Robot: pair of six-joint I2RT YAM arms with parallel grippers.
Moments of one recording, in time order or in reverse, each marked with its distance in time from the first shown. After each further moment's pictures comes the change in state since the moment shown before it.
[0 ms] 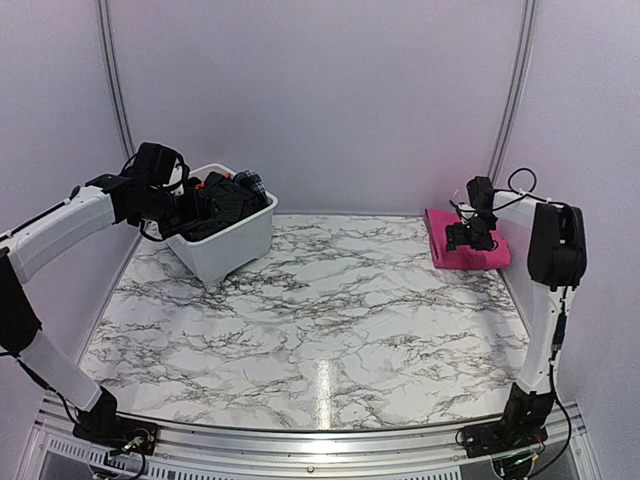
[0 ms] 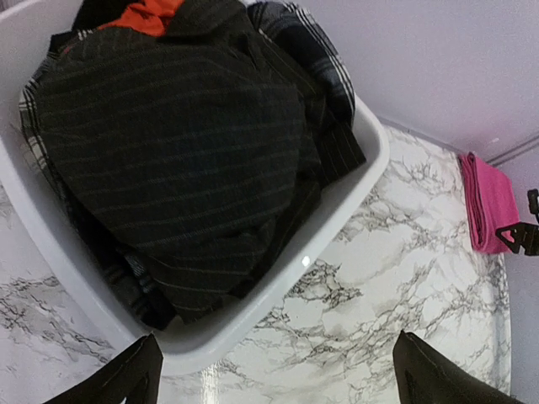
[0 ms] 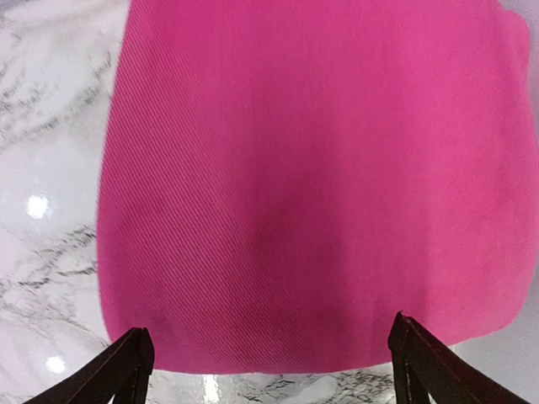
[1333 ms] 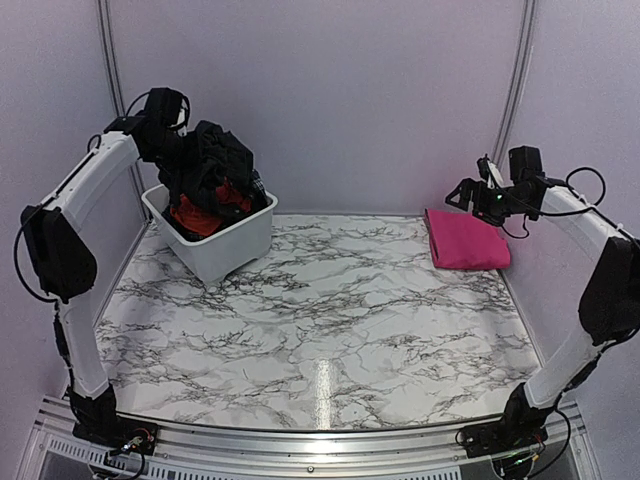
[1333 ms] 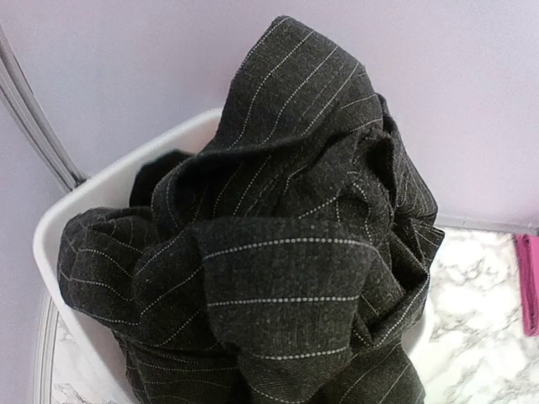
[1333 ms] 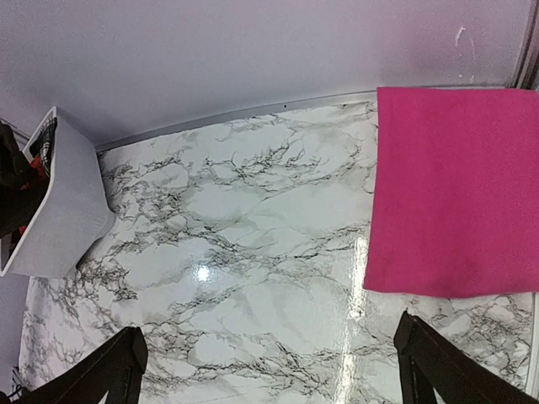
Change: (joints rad) left arm 0.119 0.493 0.797 -0.245 -0.159 0.196; right arm -0.012 -0.581 -0.312 0.147 -0.491 0.224
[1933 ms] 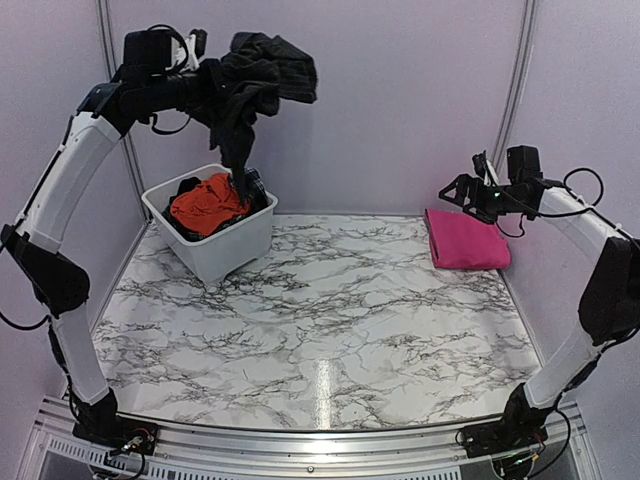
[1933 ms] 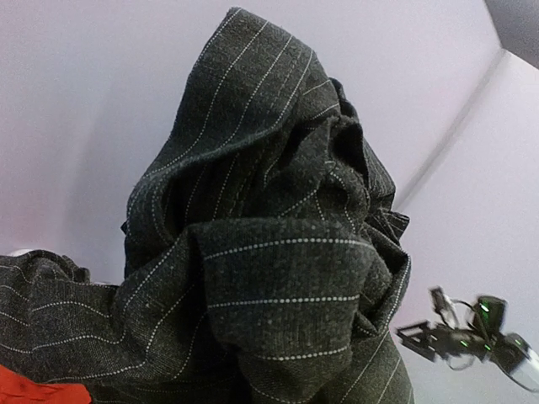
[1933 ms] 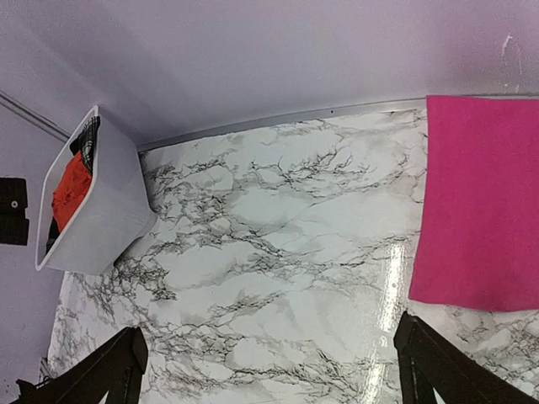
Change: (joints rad) left arm -0.163 -0.130 0.270 0.145 0.255 -0.143; right arm 0.019 0.000 -0.014 0.066 -0.108 0.055
